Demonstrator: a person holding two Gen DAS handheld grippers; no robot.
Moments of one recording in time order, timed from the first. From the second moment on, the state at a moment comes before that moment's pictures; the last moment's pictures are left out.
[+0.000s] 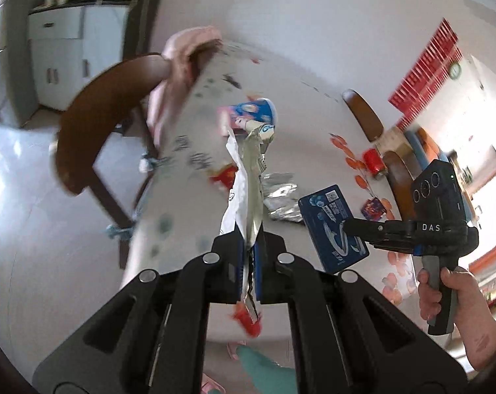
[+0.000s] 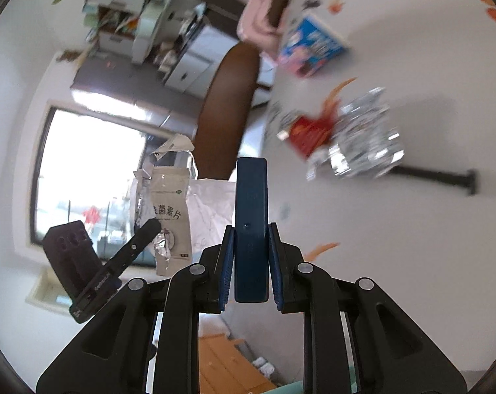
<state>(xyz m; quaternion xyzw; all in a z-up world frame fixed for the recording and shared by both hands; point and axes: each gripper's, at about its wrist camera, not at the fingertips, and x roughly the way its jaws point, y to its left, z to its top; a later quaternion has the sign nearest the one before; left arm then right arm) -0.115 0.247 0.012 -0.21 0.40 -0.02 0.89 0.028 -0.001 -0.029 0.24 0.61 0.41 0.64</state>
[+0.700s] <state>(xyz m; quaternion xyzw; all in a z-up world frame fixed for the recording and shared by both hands) -0.360 0.335 -0.106 -0.32 0.46 0.16 0.81 -0.170 0.183 -0.096 0.09 0.70 0.50 0.49</state>
